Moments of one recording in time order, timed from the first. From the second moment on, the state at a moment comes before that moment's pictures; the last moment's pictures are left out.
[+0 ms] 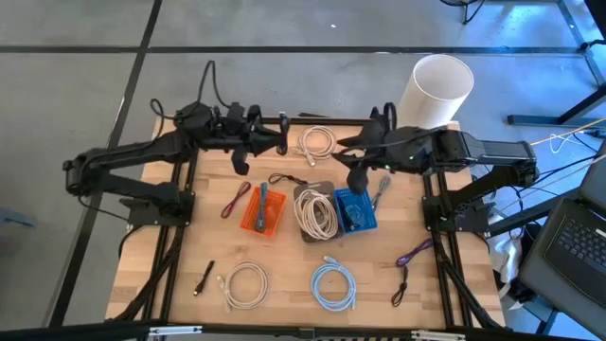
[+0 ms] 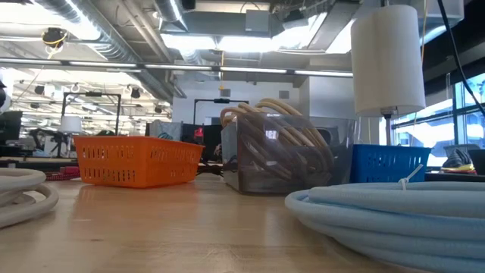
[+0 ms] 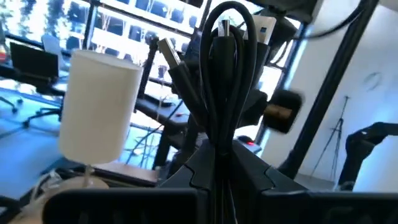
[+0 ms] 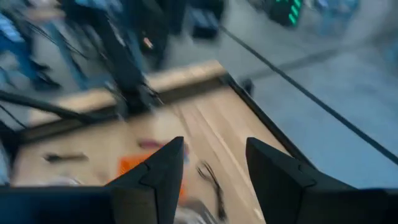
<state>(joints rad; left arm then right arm) 0.33 1.08 0.97 0.29 0.35 -0.38 0.14 1.38 1.66 -0.72 0.45 0.26</state>
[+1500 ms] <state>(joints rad) 0.28 1.53 1.37 0.30 0.60 -0.36 0.14 1.36 1.66 -0.60 0.46 0.15</state>
